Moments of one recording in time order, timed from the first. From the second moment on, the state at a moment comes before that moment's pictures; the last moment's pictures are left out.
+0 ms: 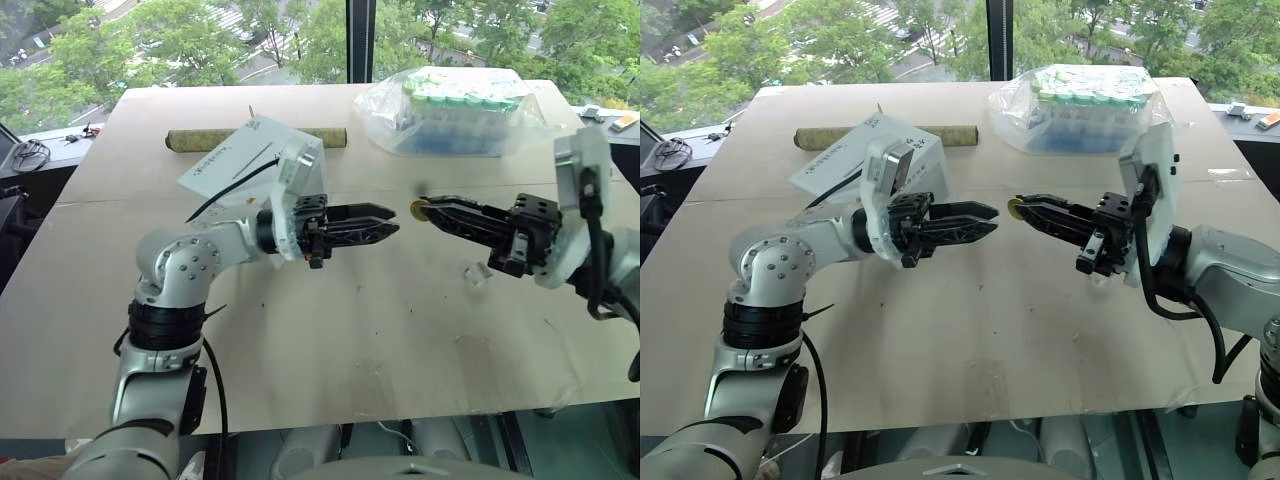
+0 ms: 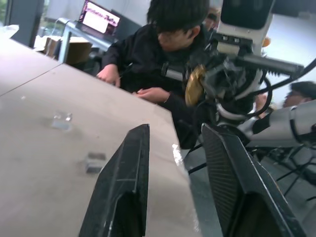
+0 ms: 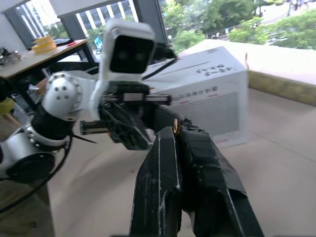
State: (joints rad) left arm -0.66 0.49 0.02 -0.22 -1.02 1.01 -0.93; right arm -0.46 -0.79 -0.28 -0.71 1.60 1.01 0.11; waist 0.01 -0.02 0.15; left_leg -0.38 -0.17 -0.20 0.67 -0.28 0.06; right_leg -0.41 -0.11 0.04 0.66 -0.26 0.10
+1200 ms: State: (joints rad) left arm -0.72 0.44 0.03 -0.15 -1.10 1.06 -0.96; right arm -0.46 -0.92 -0.17 -0.71 1.66 0.85 0.08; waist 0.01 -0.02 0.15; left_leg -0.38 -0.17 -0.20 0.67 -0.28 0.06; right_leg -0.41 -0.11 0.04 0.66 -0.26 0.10
